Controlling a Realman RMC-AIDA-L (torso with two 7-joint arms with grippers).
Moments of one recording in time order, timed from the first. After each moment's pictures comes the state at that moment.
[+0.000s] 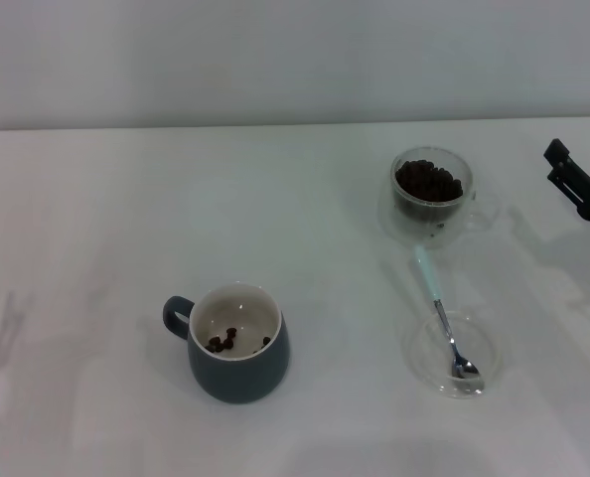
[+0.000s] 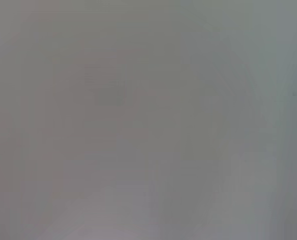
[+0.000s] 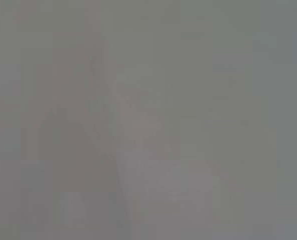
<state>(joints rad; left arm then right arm) -0.22 -2.09 2.83 0.19 -1.41 1.41 -0.14 0.37 2.01 -1.59 -0.09 -0.04 -1.27 0.48</state>
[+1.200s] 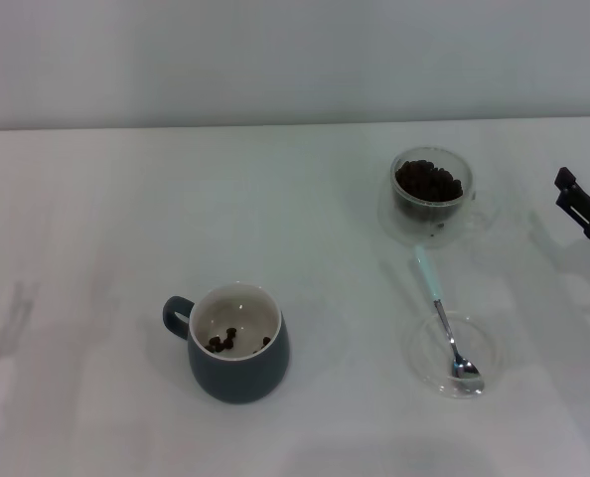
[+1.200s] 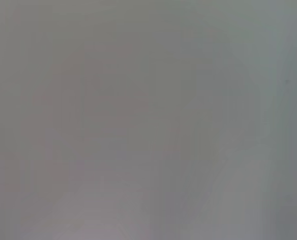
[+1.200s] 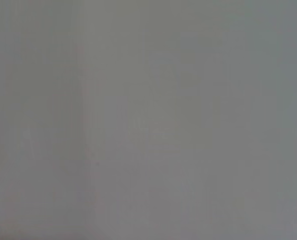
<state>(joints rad) -0.26 -2.08 2.82 0.18 -1.41 1.36 -0.13 0.36 2.01 -1.59 -0.08 -0.01 -1.13 0.38</state>
